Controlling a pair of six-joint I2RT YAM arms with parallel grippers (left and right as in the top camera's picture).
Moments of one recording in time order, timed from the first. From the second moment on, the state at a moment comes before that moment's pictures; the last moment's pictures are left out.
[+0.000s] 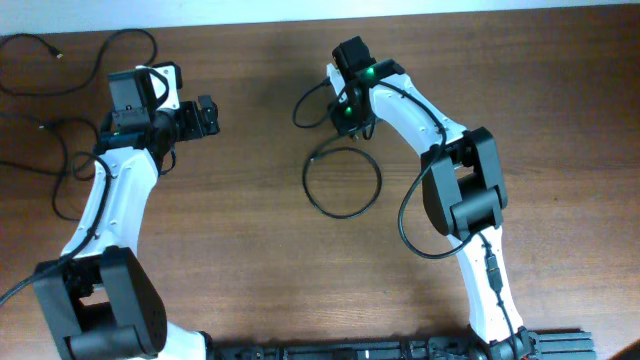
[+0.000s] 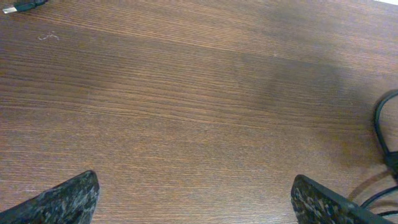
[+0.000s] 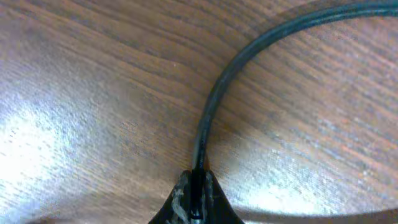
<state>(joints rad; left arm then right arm) 0.12 1.69 1.22 -0.37 0.20 -0.04 0.39 2.42 2.00 -0.86 -0.10 -0.01</state>
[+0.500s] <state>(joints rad) 0.12 1.69 1.22 -0.36 0.20 -0.04 0.39 2.41 2.12 -1.19 -0.11 -0.54</state>
